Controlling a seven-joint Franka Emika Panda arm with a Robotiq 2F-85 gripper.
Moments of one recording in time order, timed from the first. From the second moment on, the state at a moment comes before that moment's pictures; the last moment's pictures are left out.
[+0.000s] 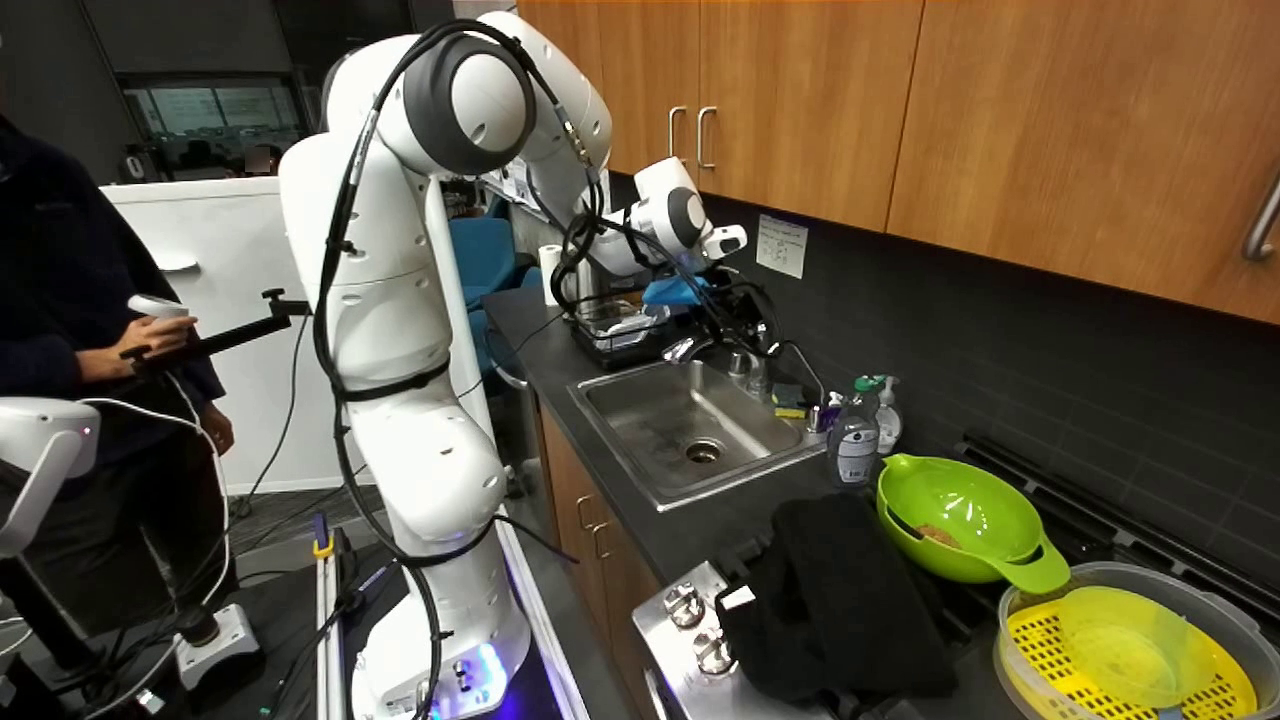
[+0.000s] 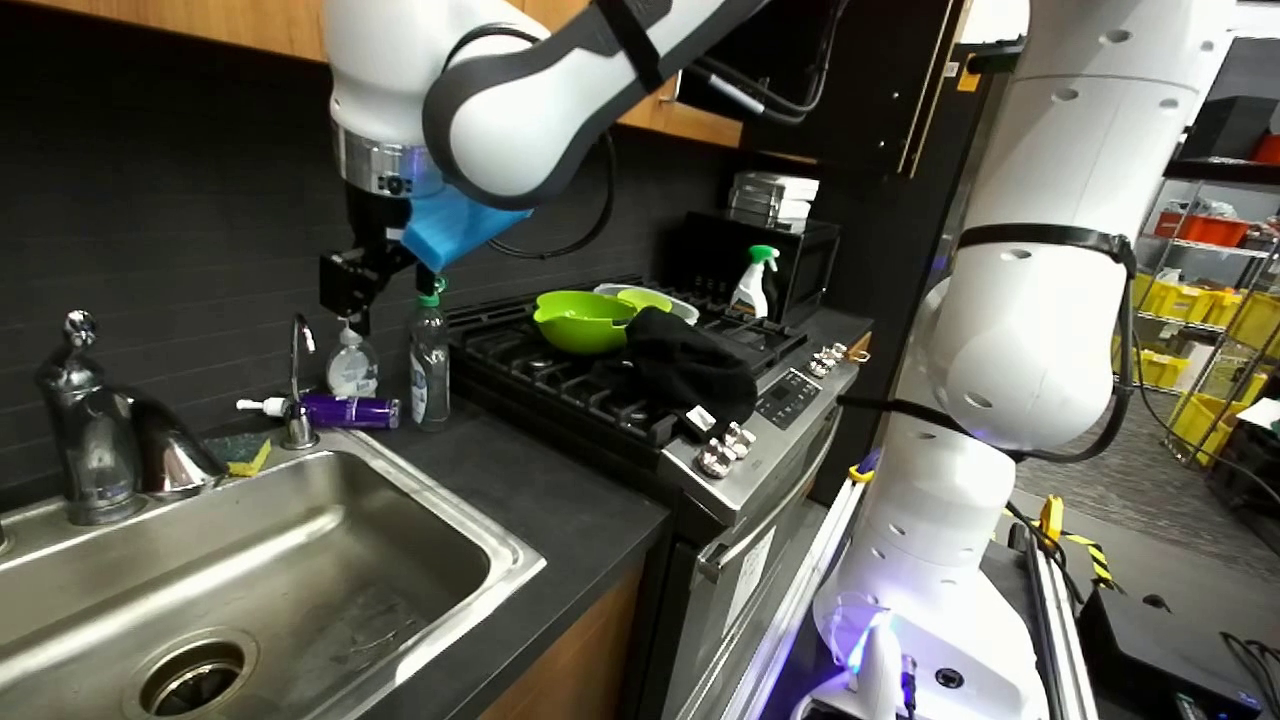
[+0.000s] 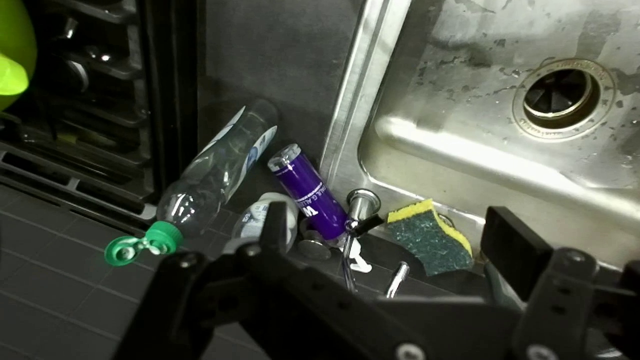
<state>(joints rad) 0.15 -0.01 0.23 -2.24 -0.55 2.44 0.58</state>
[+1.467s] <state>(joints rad) 0.25 0.35 0.12 -2.02 -0.60 2.69 0.68</state>
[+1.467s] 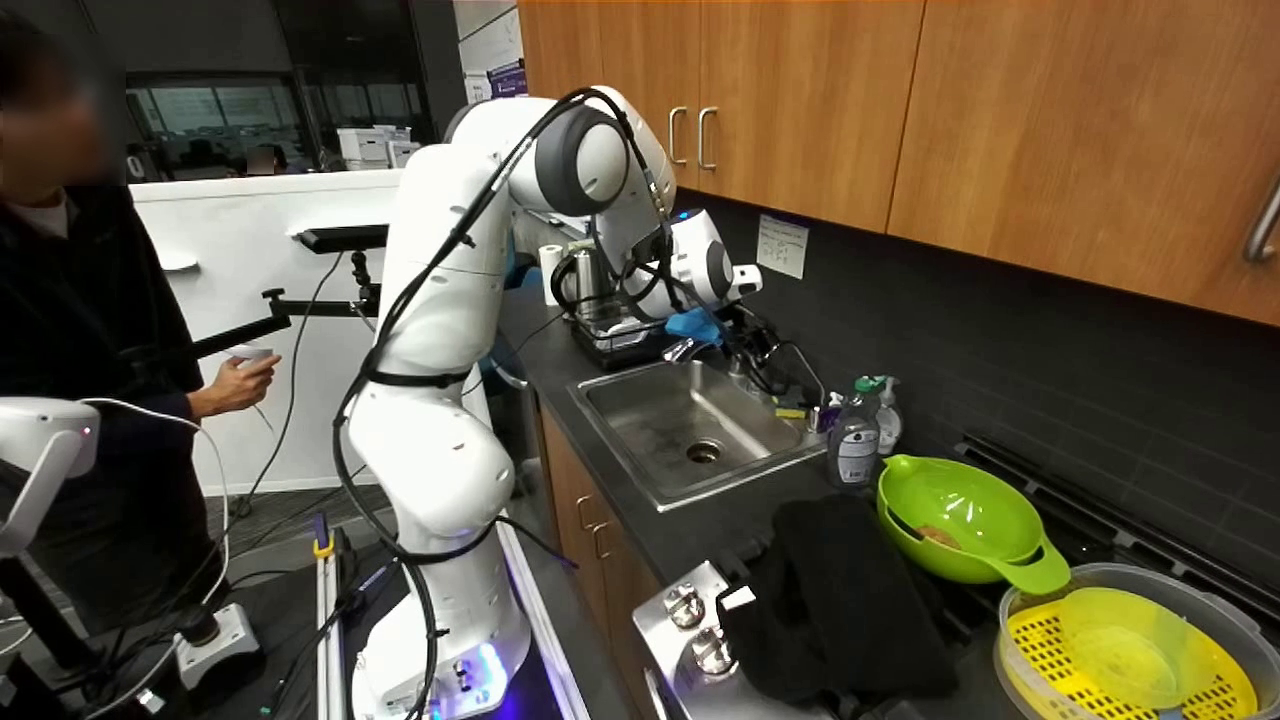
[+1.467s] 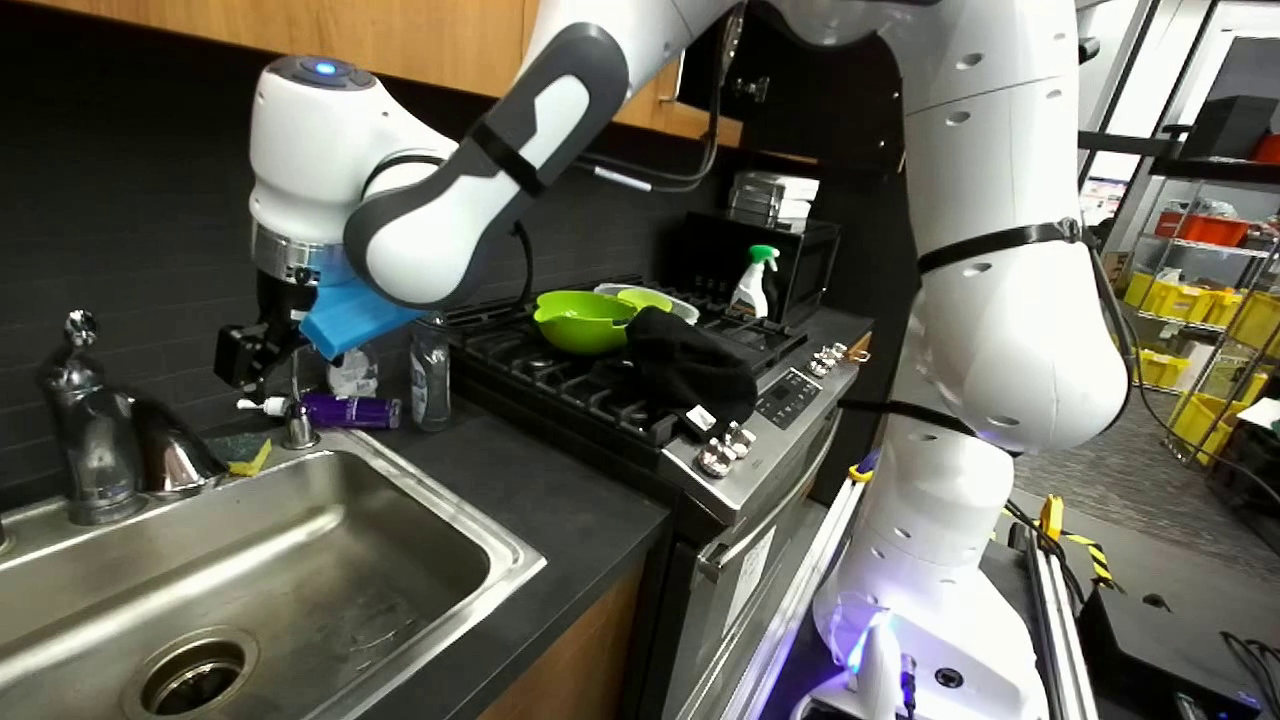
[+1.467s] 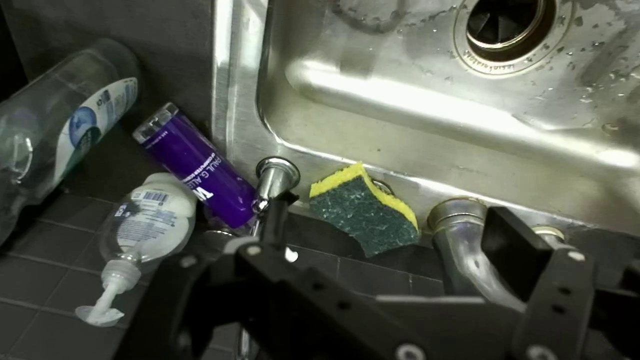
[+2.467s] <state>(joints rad) 0.34 0.52 -0.05 -1.78 -0.59 2.71 0.63</state>
